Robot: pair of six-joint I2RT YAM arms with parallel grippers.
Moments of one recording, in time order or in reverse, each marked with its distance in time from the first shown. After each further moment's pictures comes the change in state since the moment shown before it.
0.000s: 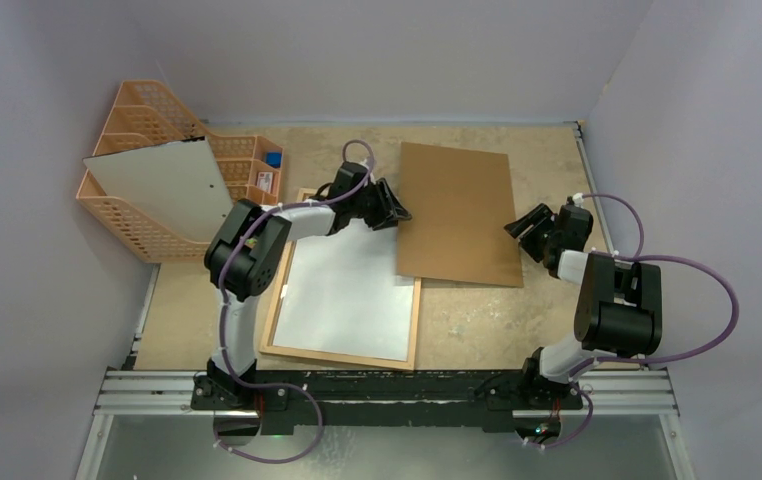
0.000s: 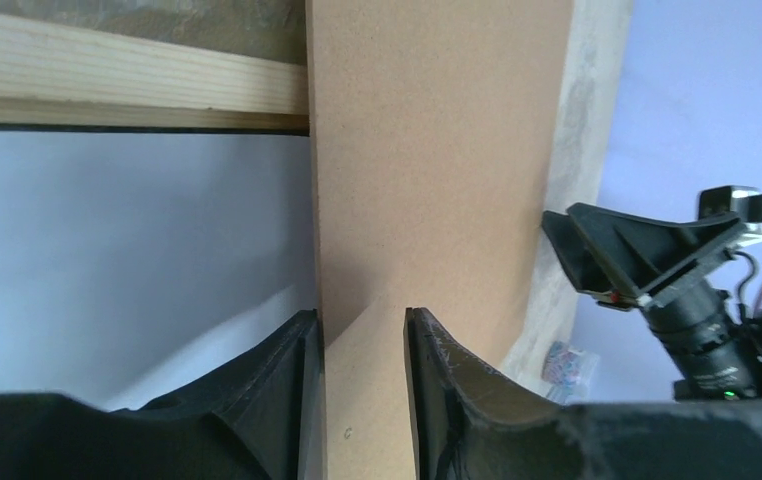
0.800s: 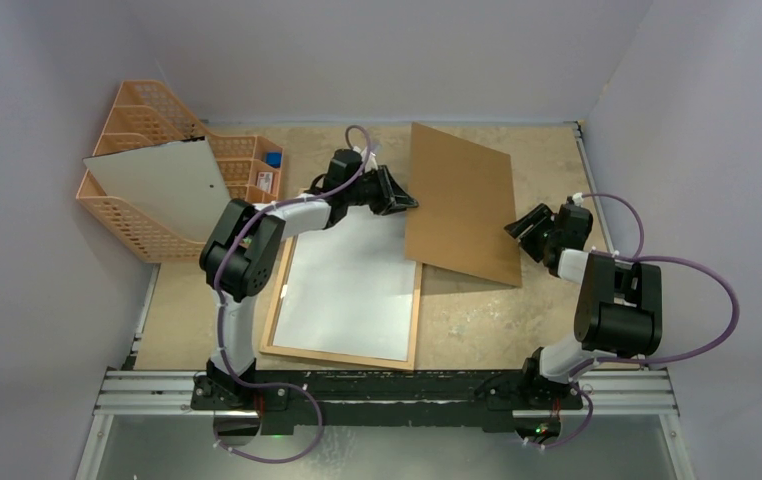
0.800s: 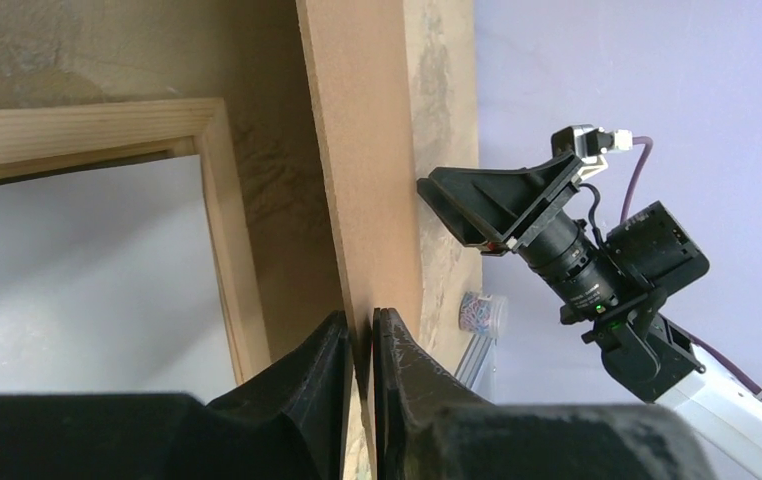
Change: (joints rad) left arm 0.035 -0.021 0.022 0.144 0.216 -0.058; right arm 0.001 0.000 0.011 -0.024 0.014 0.000
